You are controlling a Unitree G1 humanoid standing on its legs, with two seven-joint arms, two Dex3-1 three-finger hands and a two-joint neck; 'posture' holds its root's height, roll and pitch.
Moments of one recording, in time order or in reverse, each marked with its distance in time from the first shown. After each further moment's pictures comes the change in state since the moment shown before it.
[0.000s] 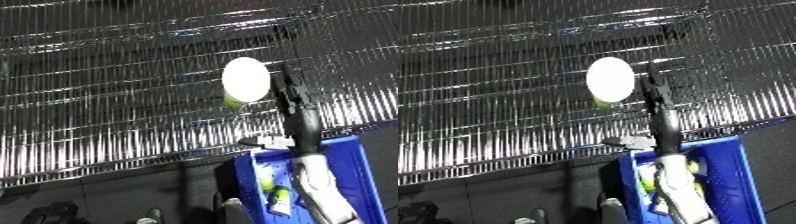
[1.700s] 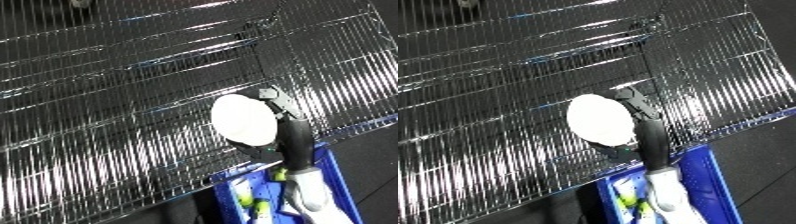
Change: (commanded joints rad) left arm 0.023 -0.029 0.100 0.006 0.018 -0.074 -0.032; right arm 0.153 -0.043 -0.122 -0.291 -0.133 -0.059 0.011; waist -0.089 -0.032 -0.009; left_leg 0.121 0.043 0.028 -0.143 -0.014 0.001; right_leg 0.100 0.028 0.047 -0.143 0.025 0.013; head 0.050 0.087
